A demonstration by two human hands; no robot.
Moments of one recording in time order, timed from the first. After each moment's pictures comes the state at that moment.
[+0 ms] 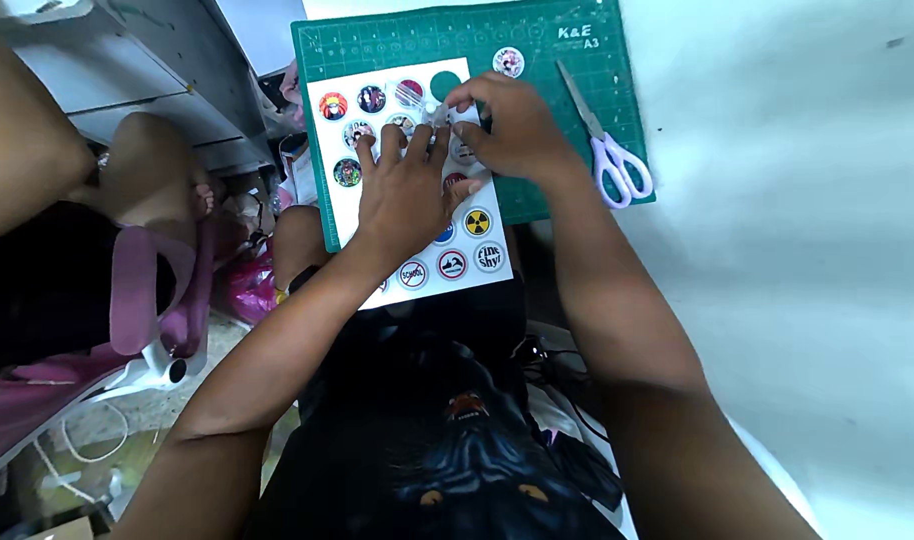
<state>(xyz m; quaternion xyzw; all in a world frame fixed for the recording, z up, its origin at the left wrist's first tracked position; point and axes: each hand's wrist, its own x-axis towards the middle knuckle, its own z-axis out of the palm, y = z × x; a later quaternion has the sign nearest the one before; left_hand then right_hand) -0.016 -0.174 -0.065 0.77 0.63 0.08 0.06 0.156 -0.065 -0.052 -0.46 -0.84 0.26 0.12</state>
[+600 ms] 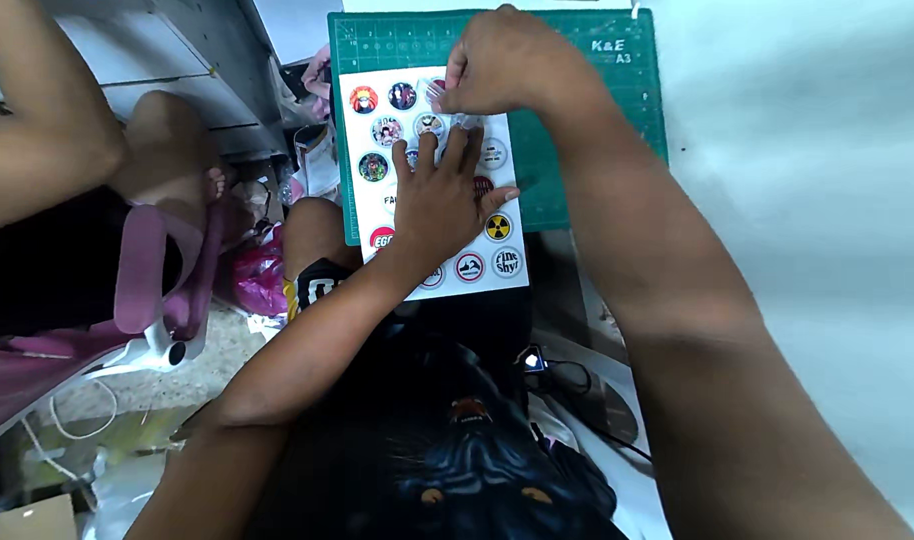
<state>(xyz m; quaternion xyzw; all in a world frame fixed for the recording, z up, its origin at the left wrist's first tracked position) 0.001 -0.177 -0.086 0.74 0.66 0.12 0.05 0.076 -0.013 -0.004 -0.46 -0.87 0.16 -0.12</state>
